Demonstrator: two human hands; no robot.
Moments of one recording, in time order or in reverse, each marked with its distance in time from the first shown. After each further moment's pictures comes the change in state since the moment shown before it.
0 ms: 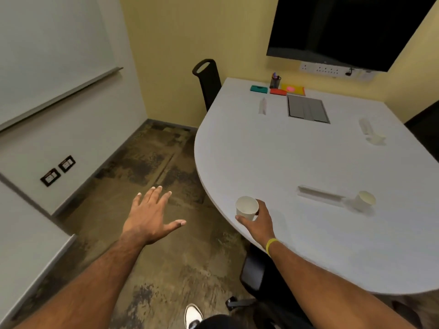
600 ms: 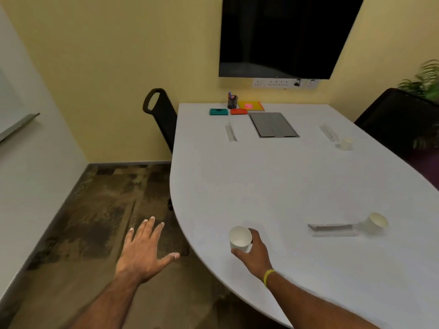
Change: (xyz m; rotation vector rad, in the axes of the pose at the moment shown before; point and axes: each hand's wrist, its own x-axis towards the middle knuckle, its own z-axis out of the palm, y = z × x) left_hand 0.309 -0.094 0.020 -0.045 -0.049 0.244; right_hand 0.196 -0.038 0.108 0.021 0.142 0.226
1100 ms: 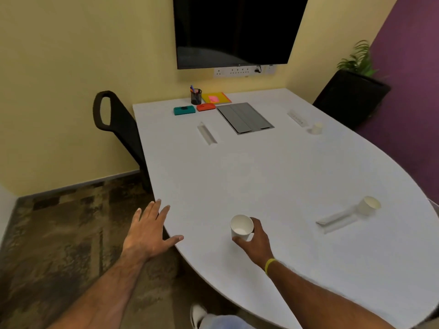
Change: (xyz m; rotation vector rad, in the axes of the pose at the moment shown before) left_hand 0.260 -0.087 -0.028 0.000 -0.054 0.365; right_hand 0.123 -0.084 0.085 0.013 0.317 0.144
